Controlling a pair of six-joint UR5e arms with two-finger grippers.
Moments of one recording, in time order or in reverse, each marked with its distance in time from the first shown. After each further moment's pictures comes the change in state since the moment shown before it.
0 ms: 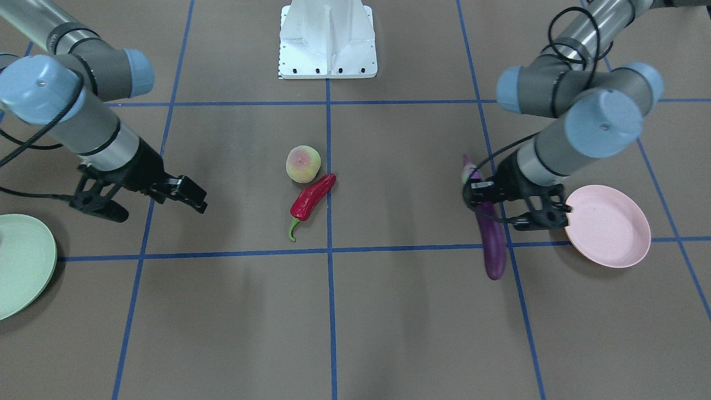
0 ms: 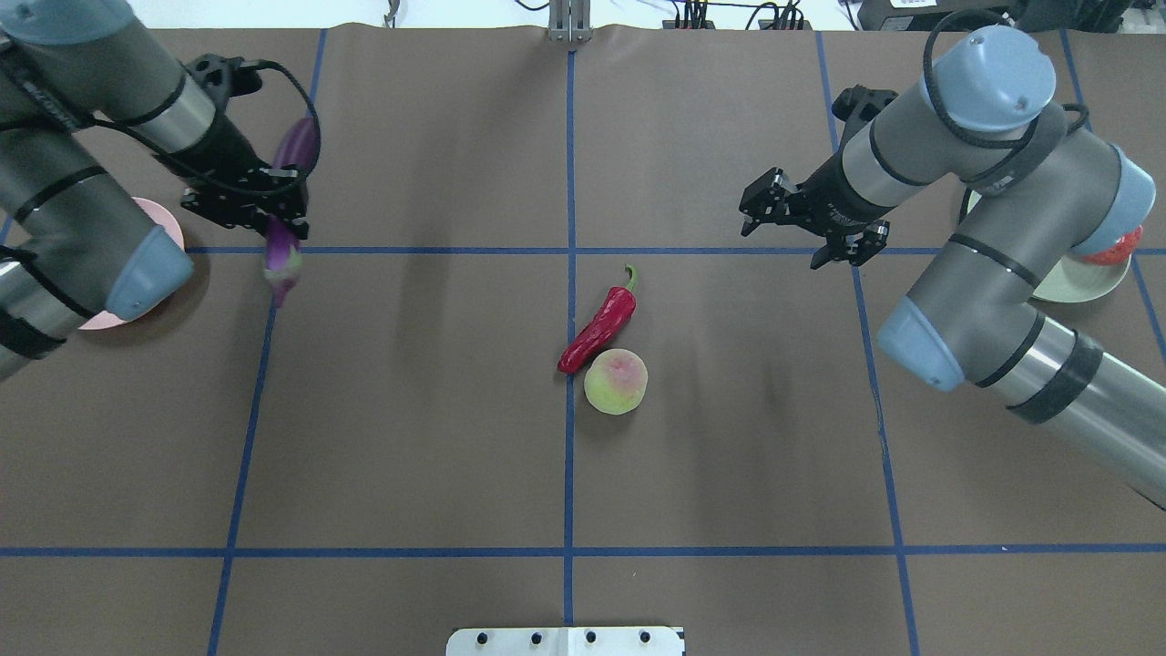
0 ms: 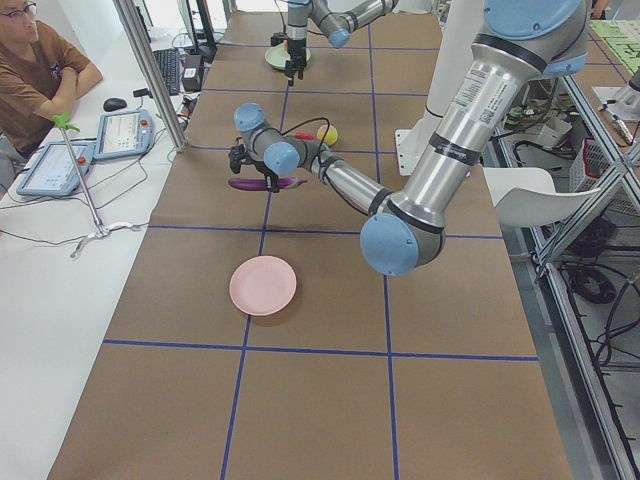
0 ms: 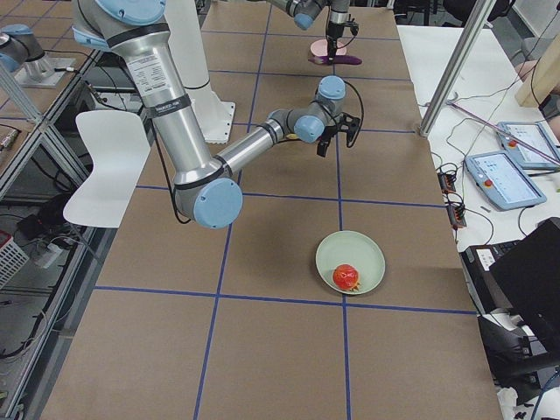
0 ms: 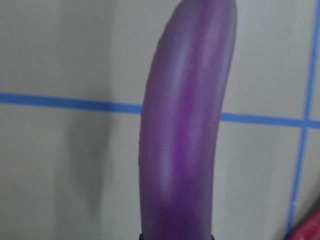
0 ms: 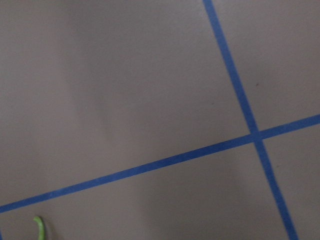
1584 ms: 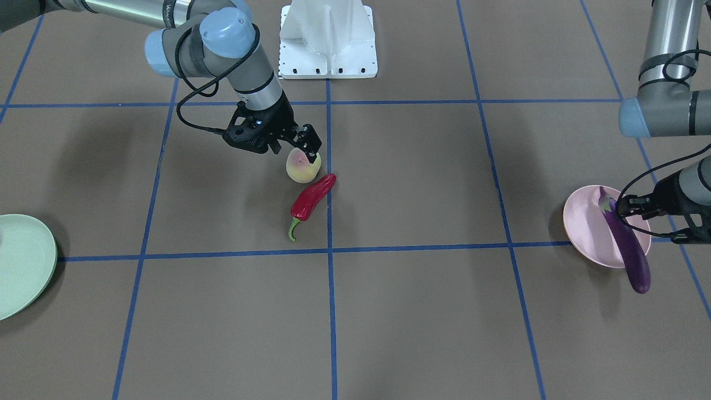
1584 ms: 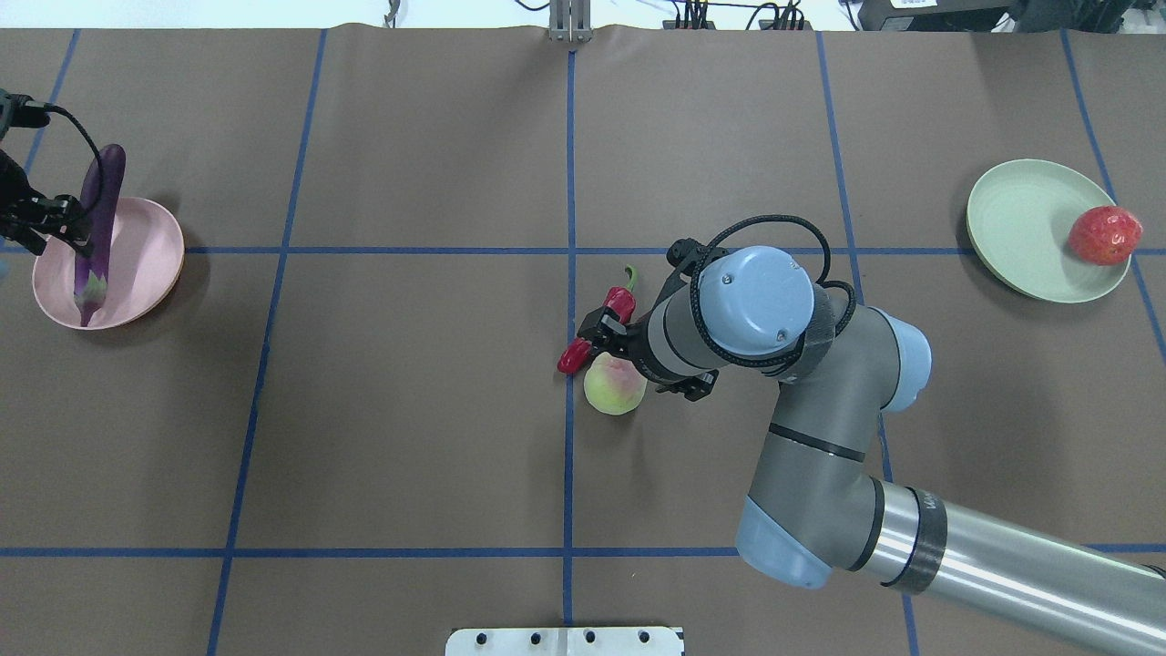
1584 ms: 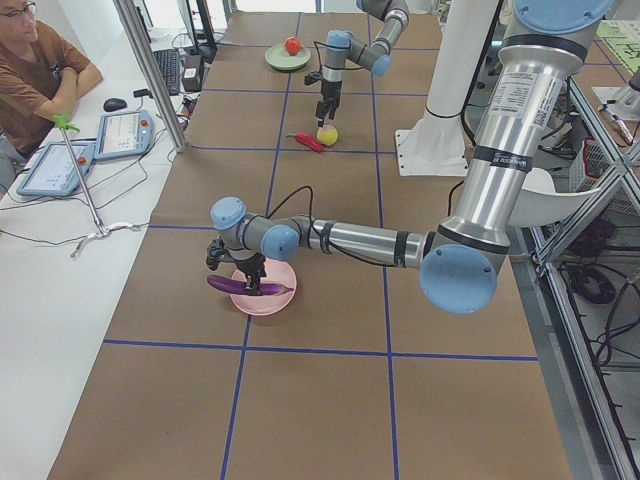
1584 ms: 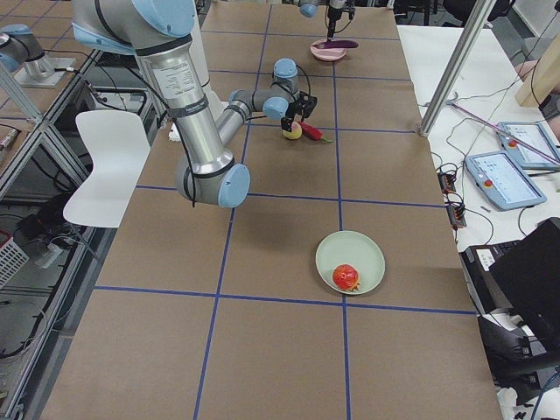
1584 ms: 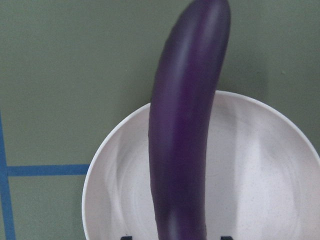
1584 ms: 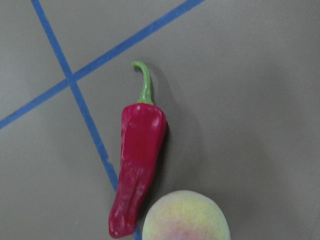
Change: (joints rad) left arm -0.148 0.158 0.196 -0.033 0.083 0.377; right arm -0.335 0.097 0.023 0.000 -0.322 0.299
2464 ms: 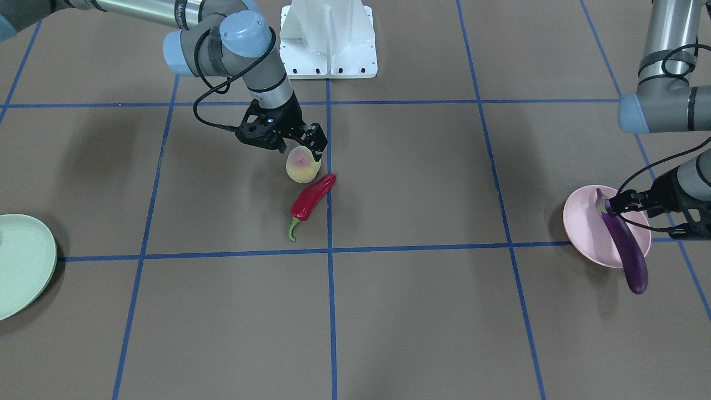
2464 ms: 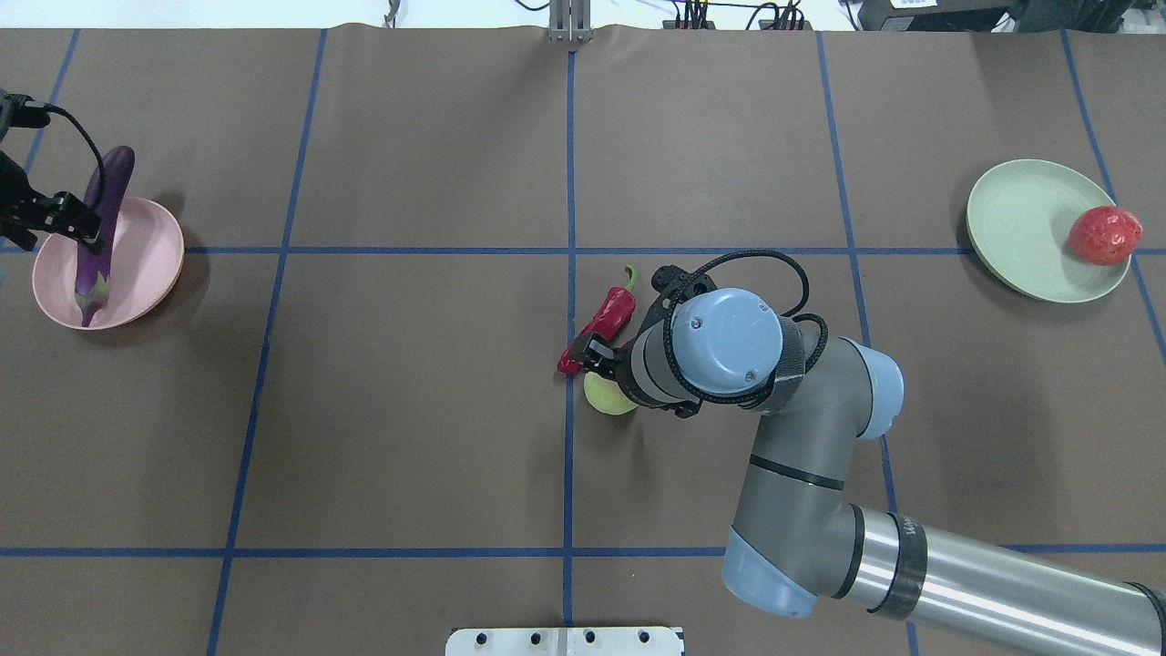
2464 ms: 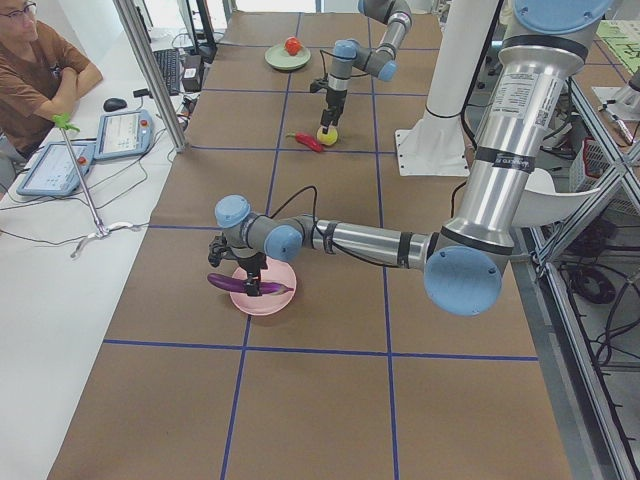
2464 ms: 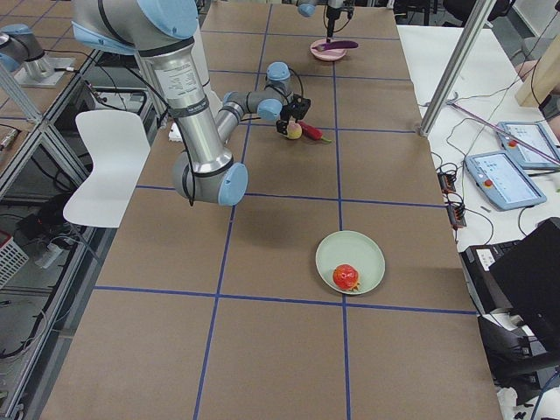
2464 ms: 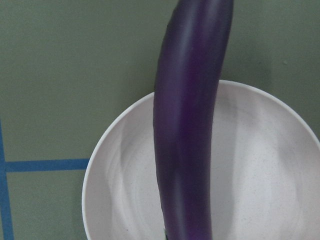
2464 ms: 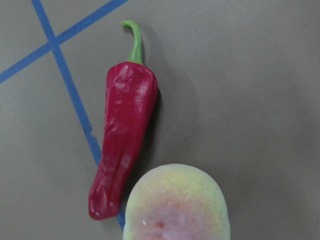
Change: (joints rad) left arm 0.003 0.005 -0.027 -0.026 -0.001 -0.012; right arm -0.045 0.011 -0.030 -0.001 -0.074 -0.002
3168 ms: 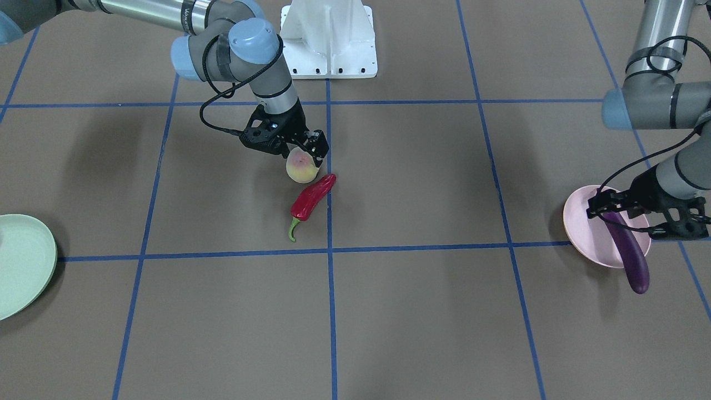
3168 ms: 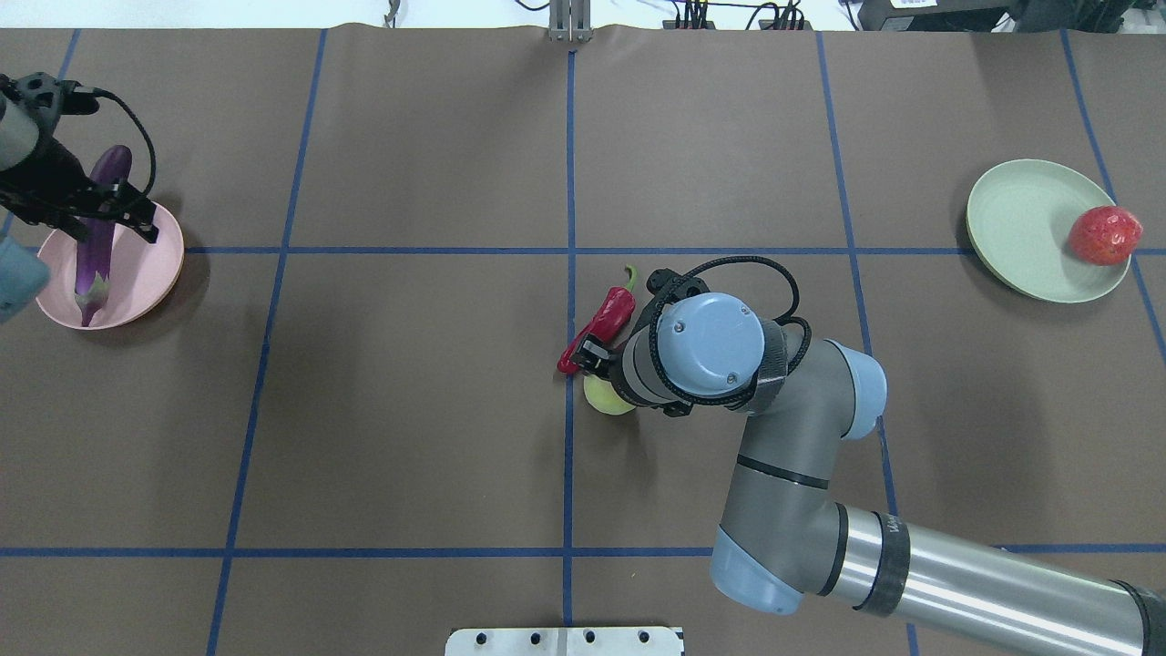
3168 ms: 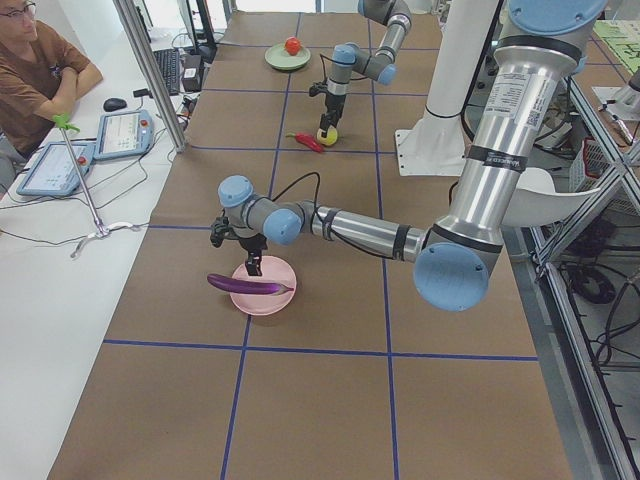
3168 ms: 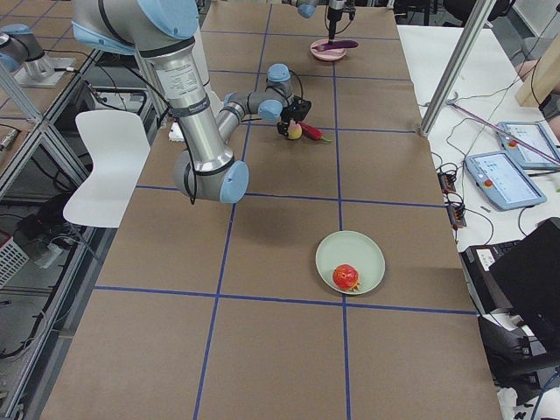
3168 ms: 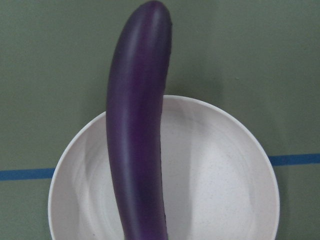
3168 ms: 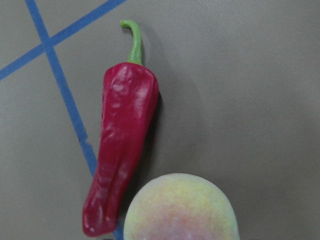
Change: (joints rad) left arm 0.090 -0.058 -0.089 0.003 -0.006 -0.202; right arm -0.005 0.018 -0.037 0.000 -0.007 0.034
